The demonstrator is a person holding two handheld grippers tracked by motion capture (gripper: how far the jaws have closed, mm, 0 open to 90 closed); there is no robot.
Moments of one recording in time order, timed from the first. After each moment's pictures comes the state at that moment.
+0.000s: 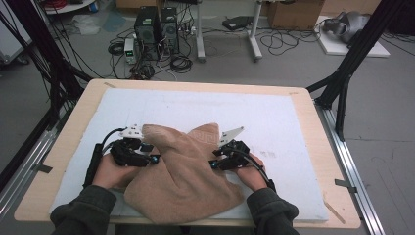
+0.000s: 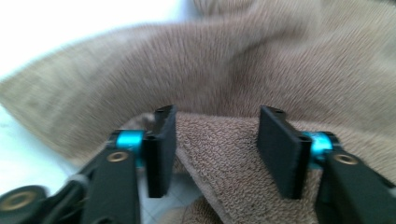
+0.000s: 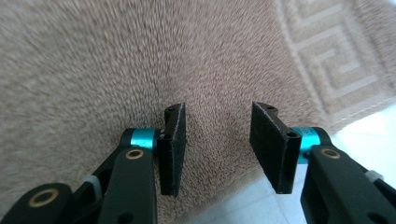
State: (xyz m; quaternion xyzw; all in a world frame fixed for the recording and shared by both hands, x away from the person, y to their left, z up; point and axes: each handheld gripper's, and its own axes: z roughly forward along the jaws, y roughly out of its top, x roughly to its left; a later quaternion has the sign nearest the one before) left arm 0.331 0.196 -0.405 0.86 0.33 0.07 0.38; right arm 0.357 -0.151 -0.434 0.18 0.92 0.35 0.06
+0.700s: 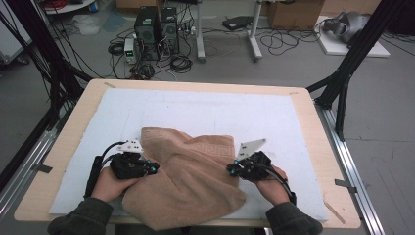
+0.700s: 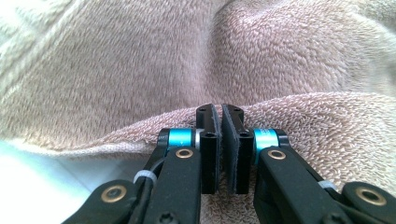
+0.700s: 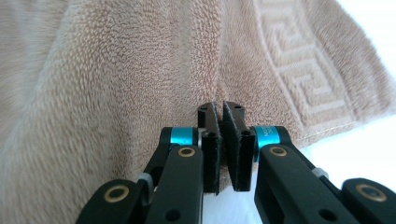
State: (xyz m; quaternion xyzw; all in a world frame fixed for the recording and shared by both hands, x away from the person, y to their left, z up) left arm 0.293 0.197 -0.414 0.85 0.31 0.05 0.41; right arm 0.303 -0.202 -0.405 0.16 0.92 0.35 0.08
